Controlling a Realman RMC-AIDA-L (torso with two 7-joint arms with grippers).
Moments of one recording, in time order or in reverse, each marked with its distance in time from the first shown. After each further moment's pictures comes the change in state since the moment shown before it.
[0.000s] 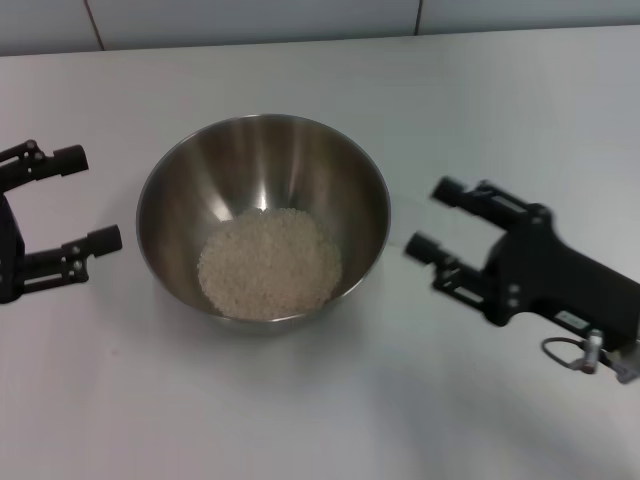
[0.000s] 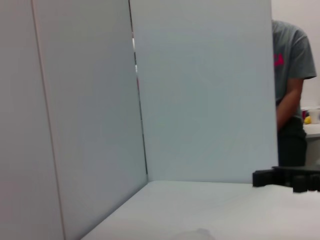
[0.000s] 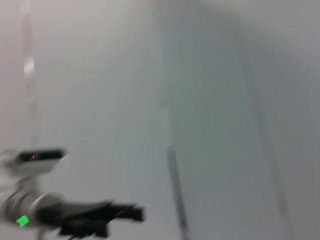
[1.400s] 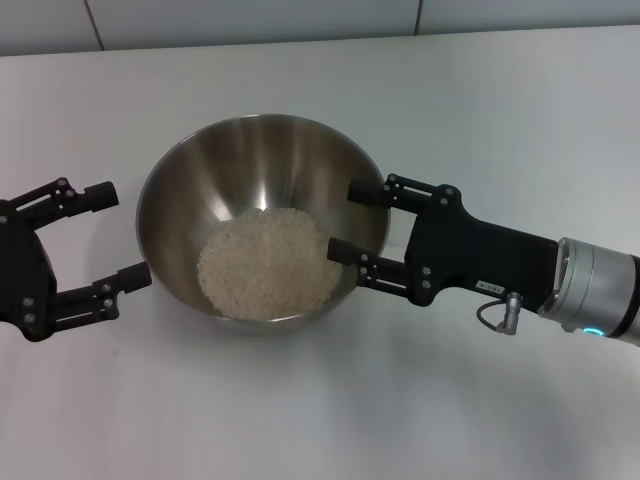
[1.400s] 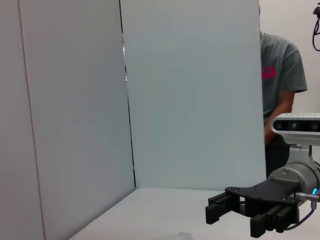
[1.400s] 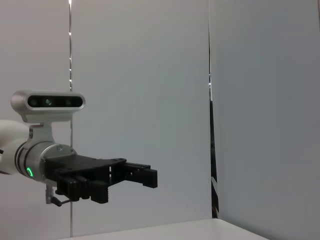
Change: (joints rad) left arm 0.024 -0.035 0.012 -0.076 0.009 0.005 0.078; right arm 0.155 0.016 -0.067 -0.020 -0.025 0.162 0.001
